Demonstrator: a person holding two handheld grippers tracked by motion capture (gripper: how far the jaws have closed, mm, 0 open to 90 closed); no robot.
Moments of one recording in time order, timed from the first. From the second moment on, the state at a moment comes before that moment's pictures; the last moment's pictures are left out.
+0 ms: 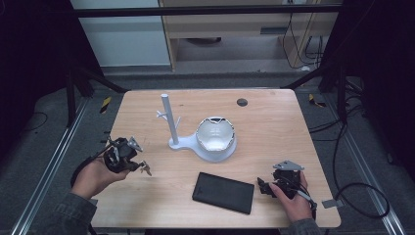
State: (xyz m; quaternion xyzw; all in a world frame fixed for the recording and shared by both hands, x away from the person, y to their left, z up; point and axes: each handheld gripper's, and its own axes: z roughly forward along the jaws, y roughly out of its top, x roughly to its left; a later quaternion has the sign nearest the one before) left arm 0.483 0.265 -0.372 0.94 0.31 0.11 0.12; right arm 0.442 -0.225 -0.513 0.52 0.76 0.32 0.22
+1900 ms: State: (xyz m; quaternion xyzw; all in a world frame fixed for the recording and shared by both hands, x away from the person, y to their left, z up) left arm 0.544 0.185 -0.246 0.94 0.27 0.20 0.07; right arm 0.442 -0.224 -0.514 0.52 0.76 0.32 0.22
